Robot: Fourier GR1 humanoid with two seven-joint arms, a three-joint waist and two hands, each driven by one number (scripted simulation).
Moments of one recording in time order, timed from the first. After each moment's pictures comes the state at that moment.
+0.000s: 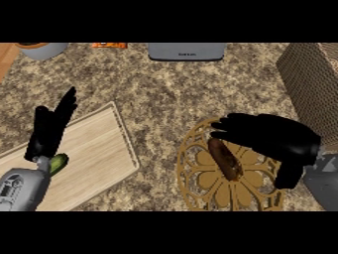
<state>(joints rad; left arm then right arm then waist) -0.23 0.32 -0.08 -1.33 0.04 0.11 0.18 -0.38 -0.54 0.37 -1.69 0.78 0.67 -0.33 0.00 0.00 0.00</state>
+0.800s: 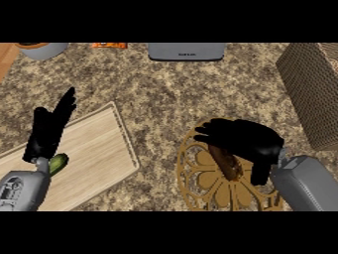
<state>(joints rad) -0.21 0.28 -0.02 -1.36 -0.04 0.06 0.20 -0.37 -0.36 0.39 -1.52 1.01 0.59 -0.41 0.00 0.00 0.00</state>
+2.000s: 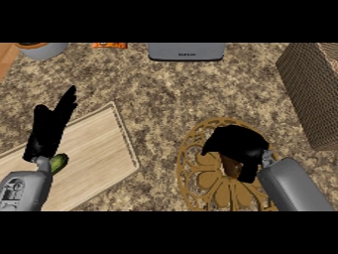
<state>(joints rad) -0.21 0.22 0.04 -1.42 -0.11 0.01 0.25 -0.35 -0.25 0.36 -1.32 1.23 0.47 -0.52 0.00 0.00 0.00</state>
